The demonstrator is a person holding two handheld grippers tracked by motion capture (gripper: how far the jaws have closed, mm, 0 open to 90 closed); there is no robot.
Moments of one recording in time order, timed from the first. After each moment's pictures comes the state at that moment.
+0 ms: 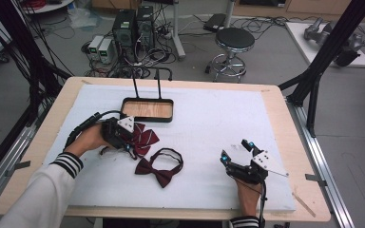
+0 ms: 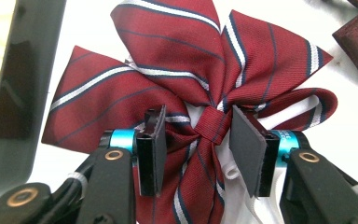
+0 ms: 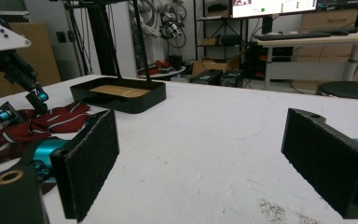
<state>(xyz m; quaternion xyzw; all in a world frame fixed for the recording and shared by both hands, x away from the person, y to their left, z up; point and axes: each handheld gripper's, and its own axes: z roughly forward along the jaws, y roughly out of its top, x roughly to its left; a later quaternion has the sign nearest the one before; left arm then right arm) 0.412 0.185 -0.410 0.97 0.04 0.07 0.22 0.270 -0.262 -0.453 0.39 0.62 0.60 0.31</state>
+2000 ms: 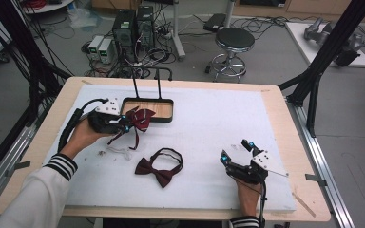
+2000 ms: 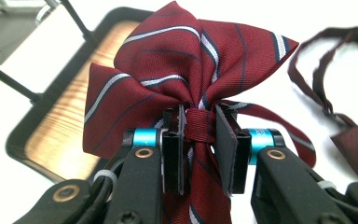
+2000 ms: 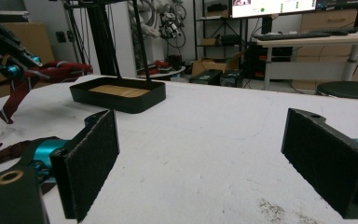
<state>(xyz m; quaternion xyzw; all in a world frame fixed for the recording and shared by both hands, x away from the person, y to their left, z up) 0.406 0.217 -0.370 0.89 0.15 0.15 0.39 0.270 -0.263 -0.453 0.39 0.62 0.60 0.31</state>
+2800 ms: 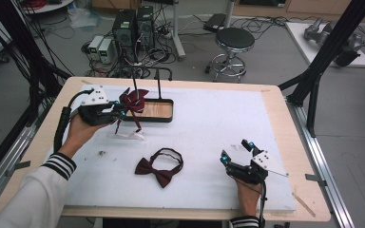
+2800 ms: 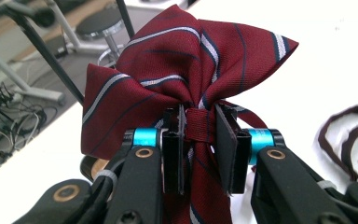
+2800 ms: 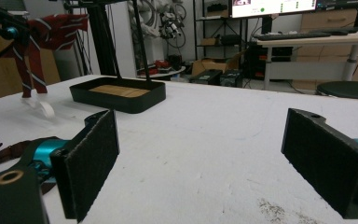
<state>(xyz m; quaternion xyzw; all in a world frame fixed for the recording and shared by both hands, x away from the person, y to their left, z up) 0.398 0.229 -0.341 0.82 0.20 0.24 0.47 0.270 -0.262 -0.453 0.39 0.62 0.60 0.31</state>
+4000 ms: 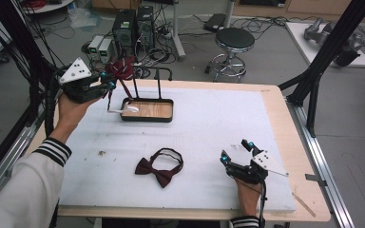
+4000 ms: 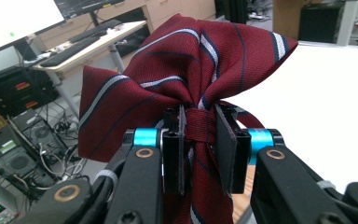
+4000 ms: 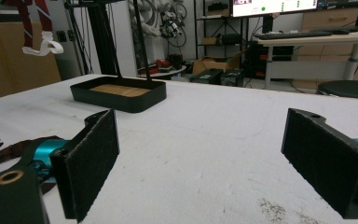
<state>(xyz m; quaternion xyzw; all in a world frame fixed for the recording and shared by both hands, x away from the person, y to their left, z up) 0.419 0.249 -0.282 0.76 0.24 0.32 0.52 0.270 -0.263 -0.453 0.39 0.62 0.60 0.31</state>
